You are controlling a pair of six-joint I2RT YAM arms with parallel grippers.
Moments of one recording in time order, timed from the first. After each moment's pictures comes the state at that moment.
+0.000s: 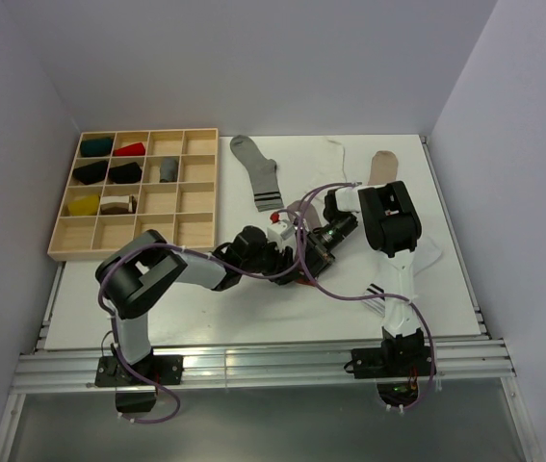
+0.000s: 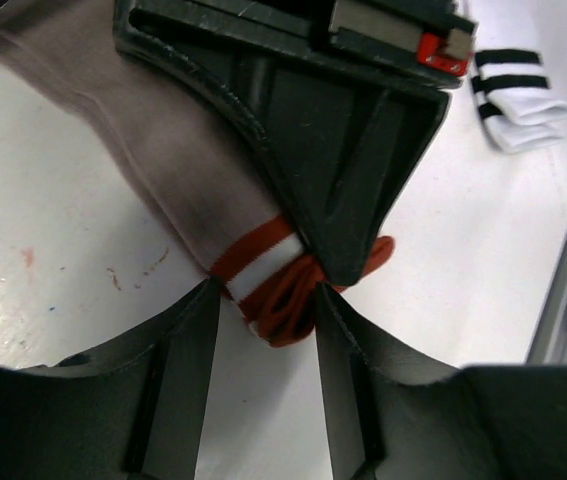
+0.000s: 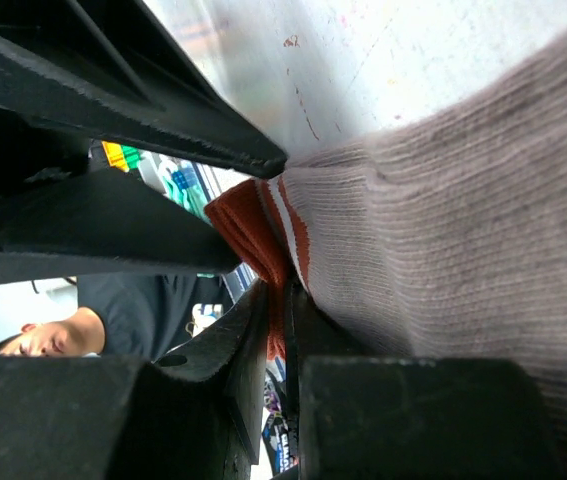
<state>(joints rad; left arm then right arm) -0.85 1.86 0.79 0.58 0.35 -0.37 0.24 2.31 1.43 -1.29 -1.00 -0.65</state>
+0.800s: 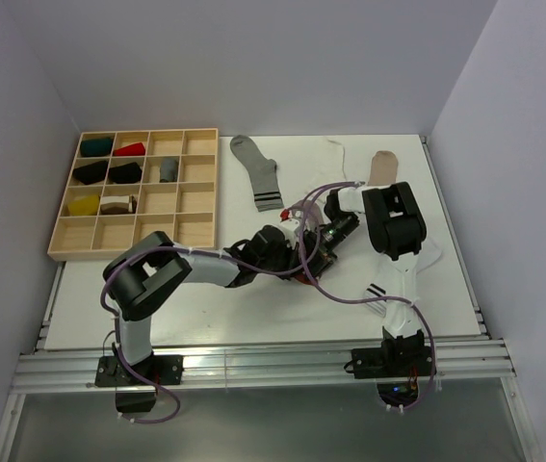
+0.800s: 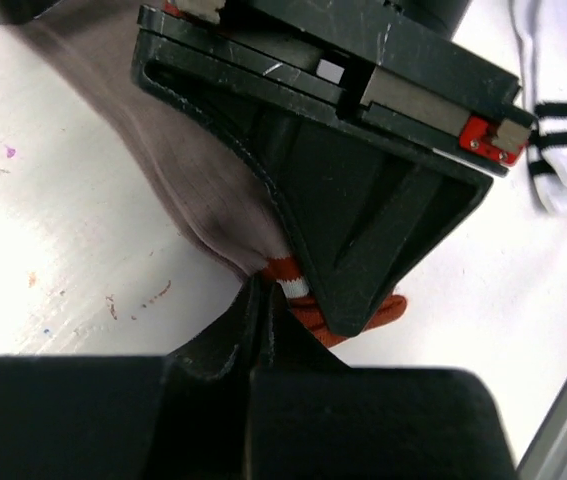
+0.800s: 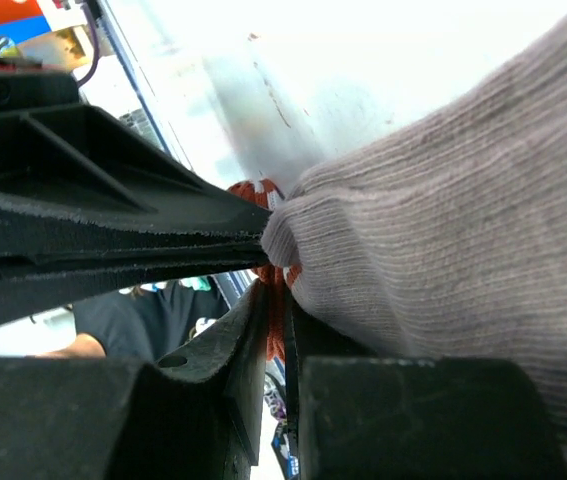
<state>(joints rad) -0.93 1.89 0.92 0.38 0.15 -0.43 0.24 2.26 1.39 -1.20 -0.95 -0.53</state>
